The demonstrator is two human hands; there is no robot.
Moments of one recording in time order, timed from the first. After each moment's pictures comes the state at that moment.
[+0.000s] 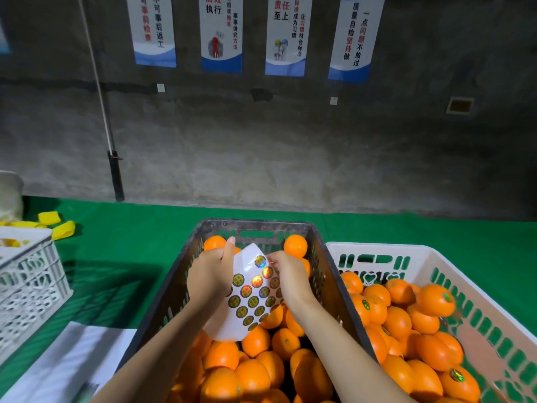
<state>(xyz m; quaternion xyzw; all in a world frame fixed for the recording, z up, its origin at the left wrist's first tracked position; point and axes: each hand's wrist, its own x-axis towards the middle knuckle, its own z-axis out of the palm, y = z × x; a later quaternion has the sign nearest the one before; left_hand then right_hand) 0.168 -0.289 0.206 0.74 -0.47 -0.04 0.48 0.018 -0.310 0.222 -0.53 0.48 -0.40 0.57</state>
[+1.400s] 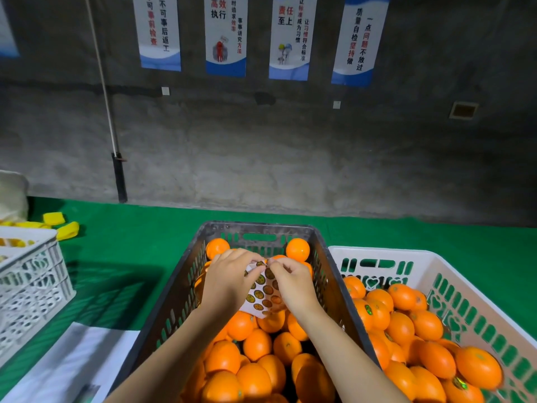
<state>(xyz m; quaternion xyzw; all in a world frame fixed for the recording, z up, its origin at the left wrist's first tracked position) 0.161 -0.285 0.199 0.60 -0.67 0.15 0.41 0.016 -0.321 0.200 -0.64 0.44 -0.45 0.45</state>
